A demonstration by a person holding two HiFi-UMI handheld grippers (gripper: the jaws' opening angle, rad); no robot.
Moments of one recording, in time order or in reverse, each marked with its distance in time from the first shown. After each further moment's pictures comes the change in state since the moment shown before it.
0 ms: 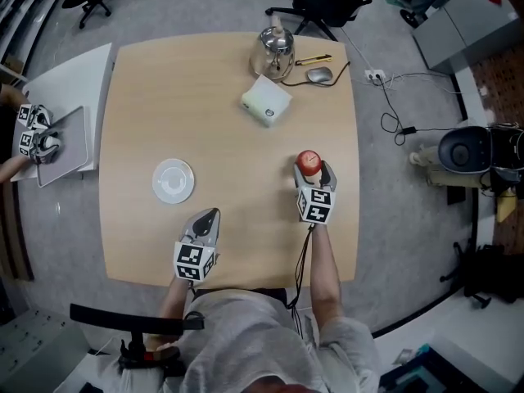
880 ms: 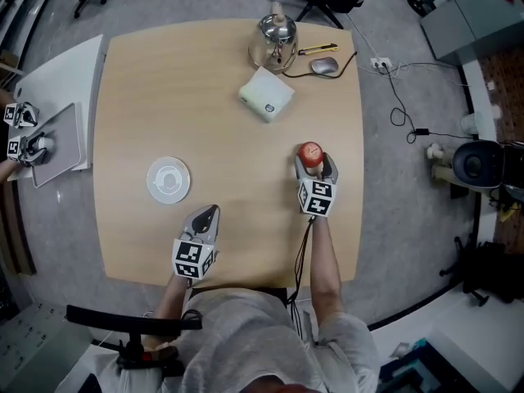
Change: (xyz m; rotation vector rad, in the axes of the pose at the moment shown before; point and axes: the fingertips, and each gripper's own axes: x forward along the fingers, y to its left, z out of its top) left arm 0.028 0.007 -0.012 -0.017 0.061 -0.009; right arm 0.040 -0.017 -0.019 0.016 0.034 -0.010
